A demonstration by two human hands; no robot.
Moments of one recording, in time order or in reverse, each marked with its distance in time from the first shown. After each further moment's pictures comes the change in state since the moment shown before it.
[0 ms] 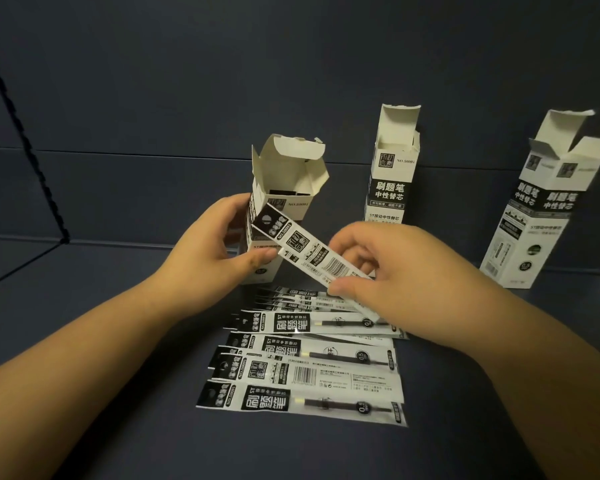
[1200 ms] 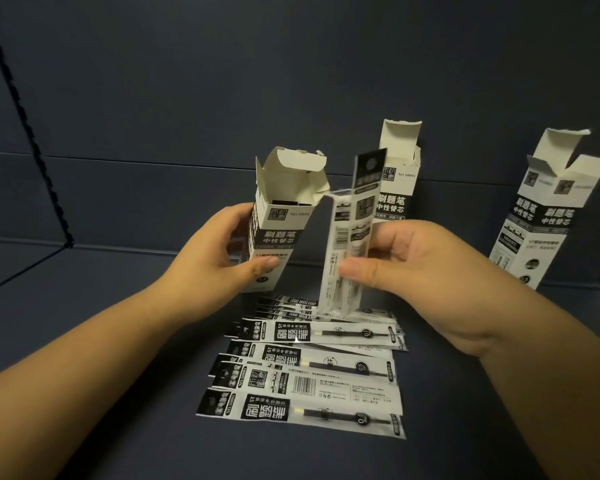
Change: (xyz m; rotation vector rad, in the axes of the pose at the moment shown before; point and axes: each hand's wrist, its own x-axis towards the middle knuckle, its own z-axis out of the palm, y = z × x) left_hand 0.002 -0.004 -0.002 0.002 -0.007 -0.023; right_hand -0.002 -0.001 -0.010 0.714 -0.004 0.119
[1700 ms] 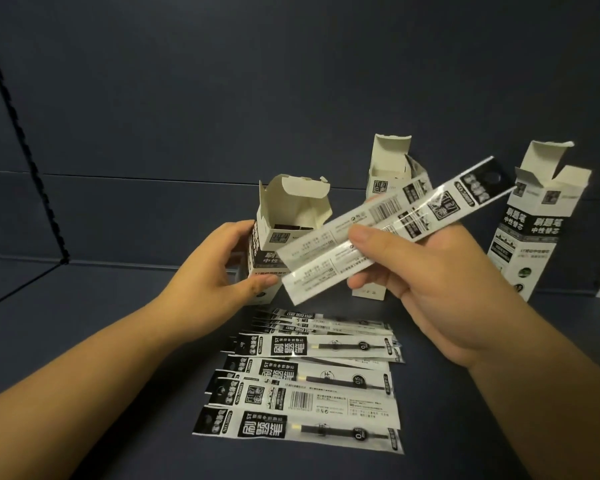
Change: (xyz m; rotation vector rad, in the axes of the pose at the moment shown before) left_hand -0.003 0.004 0.001 0.035 -0.012 0.054; right_hand -0.005 -0.007 0.003 0.299 0.103 -0.201
